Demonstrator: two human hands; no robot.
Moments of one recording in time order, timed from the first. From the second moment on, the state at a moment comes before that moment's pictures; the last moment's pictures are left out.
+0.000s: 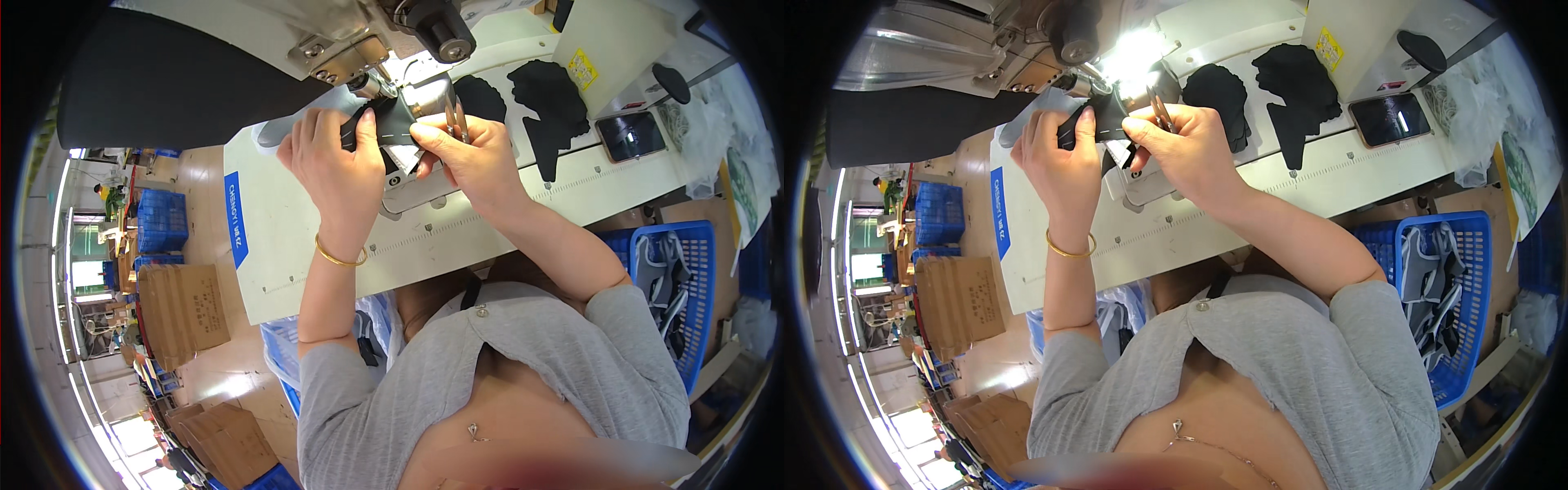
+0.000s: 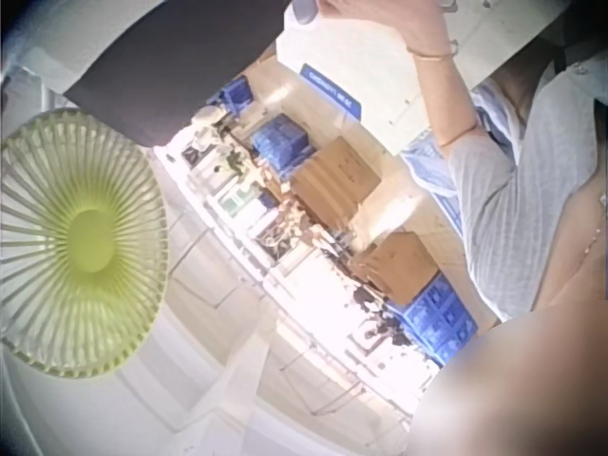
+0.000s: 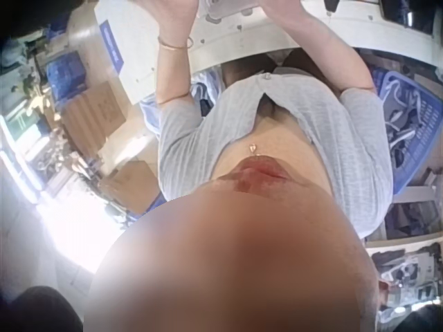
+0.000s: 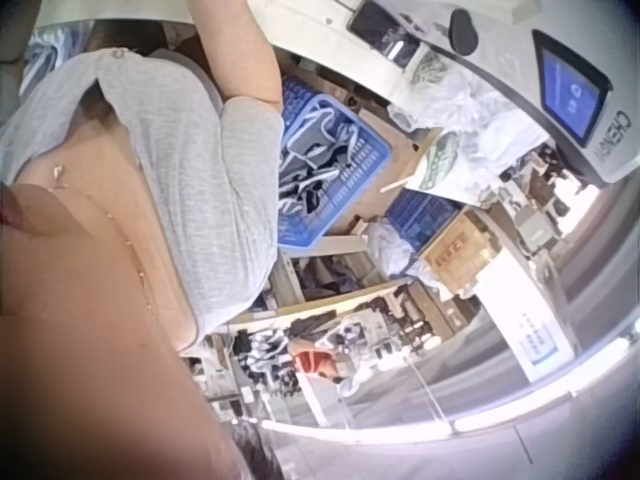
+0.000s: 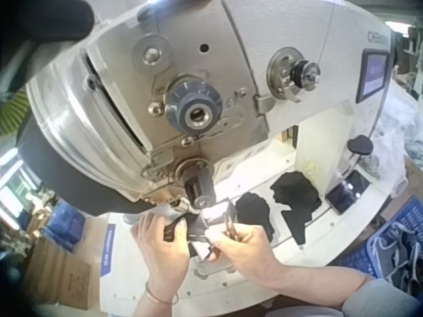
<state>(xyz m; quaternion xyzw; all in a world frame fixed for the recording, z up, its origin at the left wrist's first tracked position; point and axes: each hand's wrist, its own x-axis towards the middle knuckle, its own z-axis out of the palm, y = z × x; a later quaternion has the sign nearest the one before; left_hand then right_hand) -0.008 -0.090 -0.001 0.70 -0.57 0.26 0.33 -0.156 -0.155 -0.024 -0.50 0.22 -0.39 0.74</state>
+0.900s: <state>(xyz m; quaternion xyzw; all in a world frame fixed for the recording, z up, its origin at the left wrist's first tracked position) -0.012 -0.085 -0.003 0.54 -0.72 0.26 0.34 -0.151 -0.151 -0.018 -0.45 0.19 -0.40 0.78</state>
